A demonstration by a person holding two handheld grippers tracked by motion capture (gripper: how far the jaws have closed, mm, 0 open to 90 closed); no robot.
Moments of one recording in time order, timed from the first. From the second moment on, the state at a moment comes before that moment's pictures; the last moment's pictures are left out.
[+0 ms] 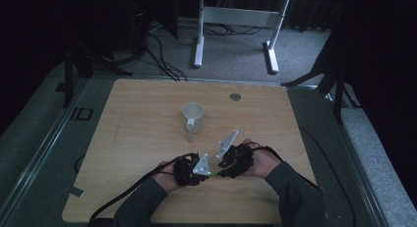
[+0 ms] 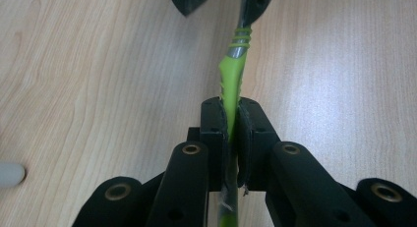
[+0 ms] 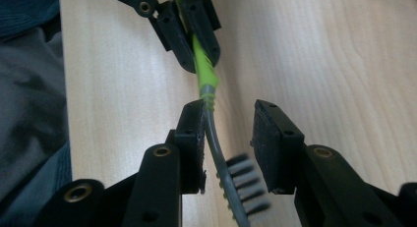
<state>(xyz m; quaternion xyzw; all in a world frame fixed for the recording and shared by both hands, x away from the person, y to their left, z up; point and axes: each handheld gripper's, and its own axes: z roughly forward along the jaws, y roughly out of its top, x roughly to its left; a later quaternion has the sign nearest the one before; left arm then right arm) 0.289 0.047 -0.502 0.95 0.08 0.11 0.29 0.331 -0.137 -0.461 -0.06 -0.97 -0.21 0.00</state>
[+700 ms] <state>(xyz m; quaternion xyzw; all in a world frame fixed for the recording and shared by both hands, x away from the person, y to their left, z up) 0.307 0.061 -0.503 0.93 0.16 0.12 0.31 0.329 -0.150 -0.439 -0.09 -0.95 -0.28 -0.04</state>
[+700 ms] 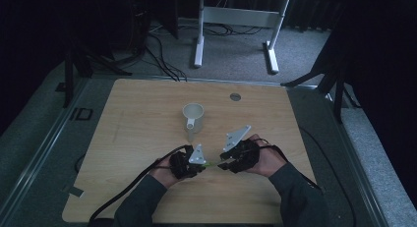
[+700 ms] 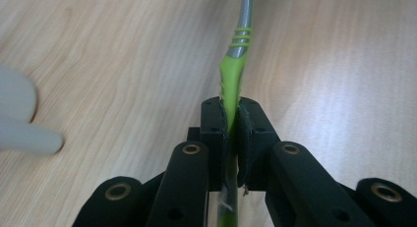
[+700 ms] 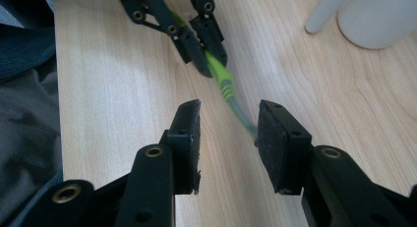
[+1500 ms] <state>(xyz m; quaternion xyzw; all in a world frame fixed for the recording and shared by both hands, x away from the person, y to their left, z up) 0.317 0.076 -0.496 0.90 0.21 0.13 0.36 0.321 -0.160 -0.464 -0.10 -0.96 -0.27 -0.03</state>
